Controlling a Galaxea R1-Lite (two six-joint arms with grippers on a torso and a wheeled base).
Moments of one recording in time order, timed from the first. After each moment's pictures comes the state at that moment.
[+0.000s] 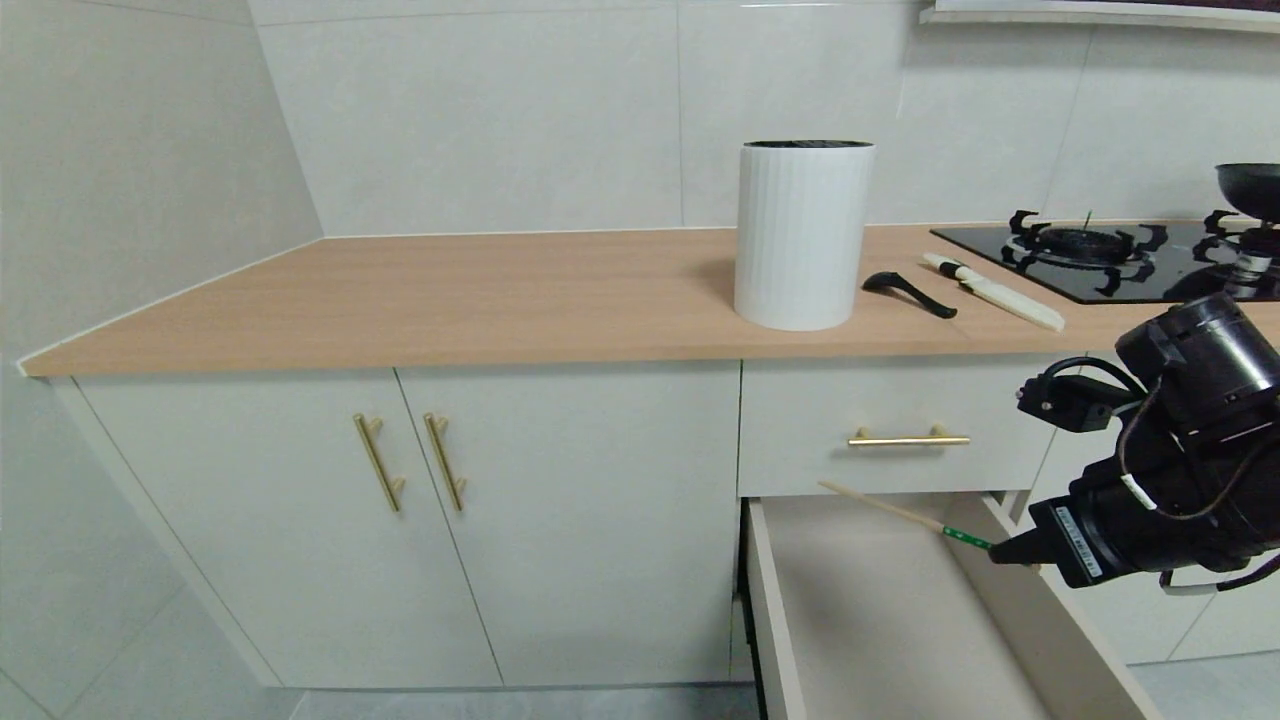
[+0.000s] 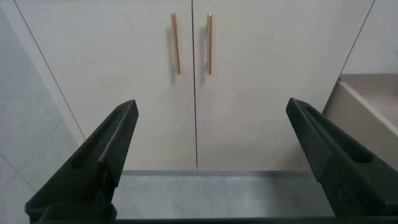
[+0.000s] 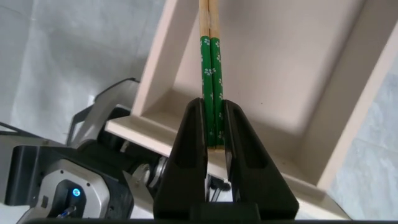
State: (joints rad) left arm 0.00 0.00 0.00 0.00 0.03 0.00; right arm 0.30 1.54 -0.99 0.41 0.16 0.04
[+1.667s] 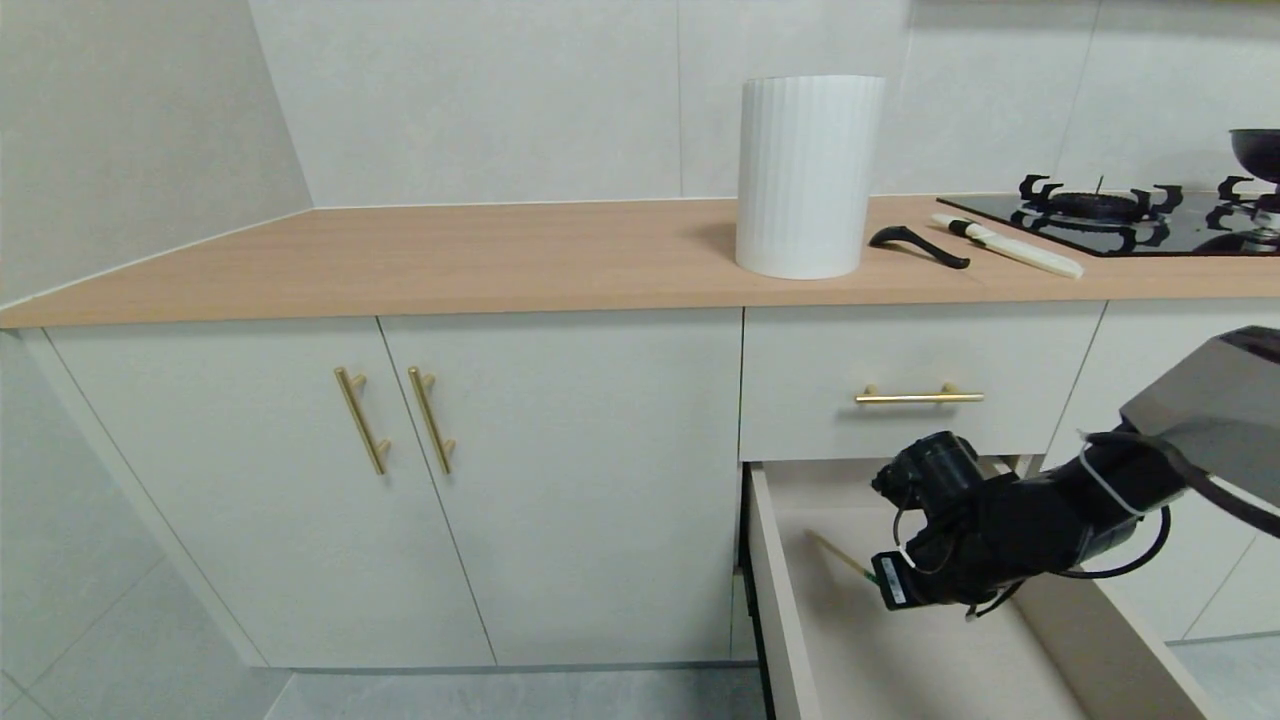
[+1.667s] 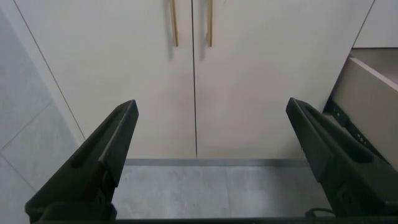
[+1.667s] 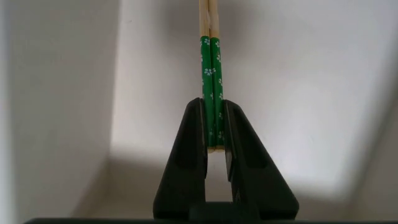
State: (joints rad) left arm 0.00 0.00 0.00 0.00 0.03 0.00; right arm 0.36 2.16 -0.98 -0.09 -0.04 0.21
